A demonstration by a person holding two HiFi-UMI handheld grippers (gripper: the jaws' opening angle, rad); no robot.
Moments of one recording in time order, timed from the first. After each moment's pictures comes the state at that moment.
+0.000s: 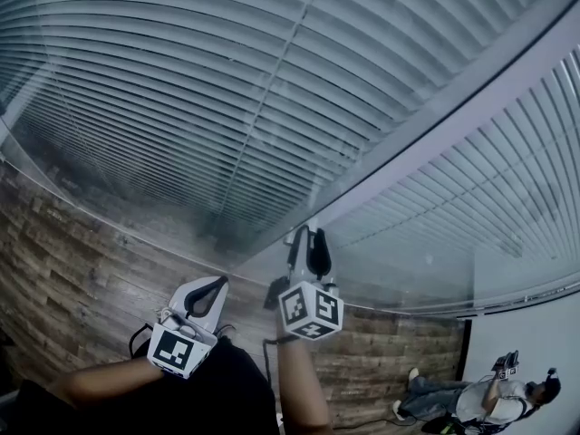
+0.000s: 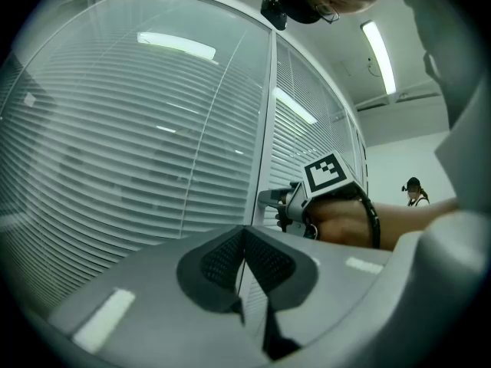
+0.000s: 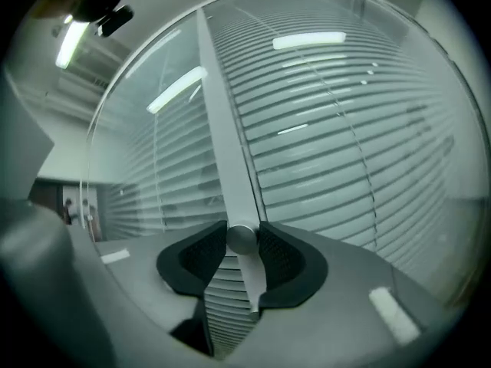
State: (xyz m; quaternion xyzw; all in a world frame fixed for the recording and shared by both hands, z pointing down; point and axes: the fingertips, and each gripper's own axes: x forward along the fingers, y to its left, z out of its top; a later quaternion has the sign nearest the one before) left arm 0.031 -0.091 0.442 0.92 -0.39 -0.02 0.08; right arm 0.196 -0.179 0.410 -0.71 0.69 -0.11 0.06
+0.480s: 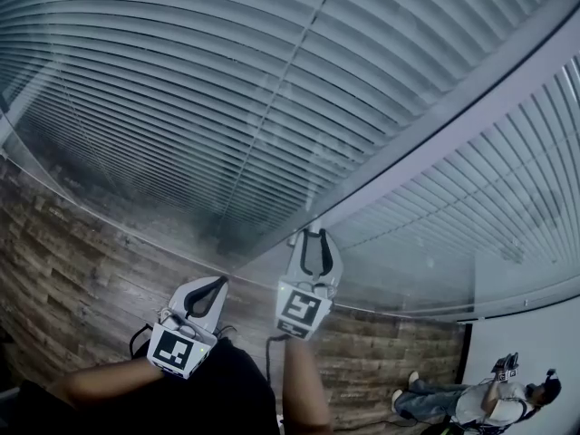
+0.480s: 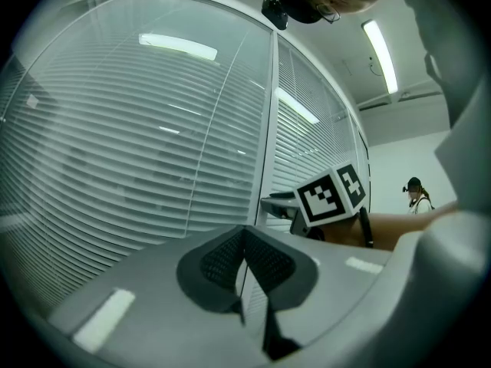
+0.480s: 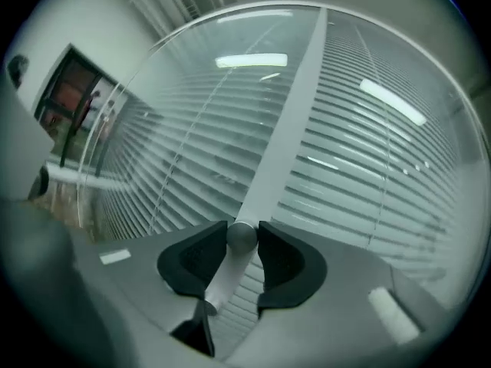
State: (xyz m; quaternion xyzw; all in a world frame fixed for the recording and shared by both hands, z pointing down) left arm 0.024 -0.092 0.444 0.92 -0.39 -0.02 0.08; right arm 0.183 -0.182 0.415 -0.71 0.68 0.08 -0.18
